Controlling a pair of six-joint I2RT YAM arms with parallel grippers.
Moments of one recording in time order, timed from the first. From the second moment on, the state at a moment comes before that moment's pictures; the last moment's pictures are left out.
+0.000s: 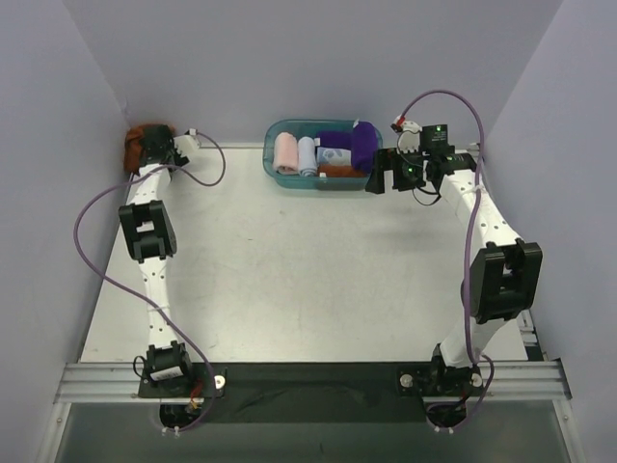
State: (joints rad) left arm 0.17 2.74 2.42 -0.22 -0.13 1.21; right arm 0.13 1.73 1.55 -0.62 -0.39 -0.03
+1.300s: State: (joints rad) left arm -0.42 1.45 1.64 -0.83 0.54 0.49; right arm 0.09 1.43 1.40 -0.75 -0.51 -0.04
